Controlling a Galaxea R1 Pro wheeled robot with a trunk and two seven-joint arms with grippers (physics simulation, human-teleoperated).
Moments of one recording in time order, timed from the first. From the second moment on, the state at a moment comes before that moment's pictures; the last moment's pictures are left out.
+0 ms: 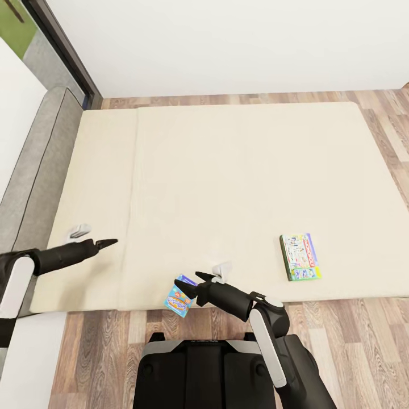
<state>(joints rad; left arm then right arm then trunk) -0.64 0.36 0.23 -1.41 0.53 1.04 -0.44 -0.38 0.17 0.20 -1.50 -0.28 0.60 0.60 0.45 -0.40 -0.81</state>
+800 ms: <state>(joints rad) -0.64 0.42 0.23 -1.41 0.51 1.04 -0.77 -0.38 0.17 0.21 -1.50 -0.28 0.58 0.60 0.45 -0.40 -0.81</state>
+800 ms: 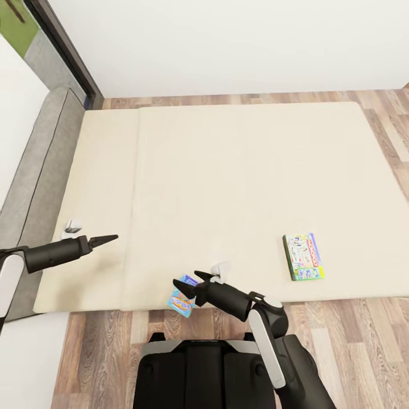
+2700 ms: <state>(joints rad) -0.64 0.42 0.26 -1.41 0.51 1.04 -0.78 -0.38 0.17 0.24 -1.50 -0.28 0.58 0.60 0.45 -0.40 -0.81</state>
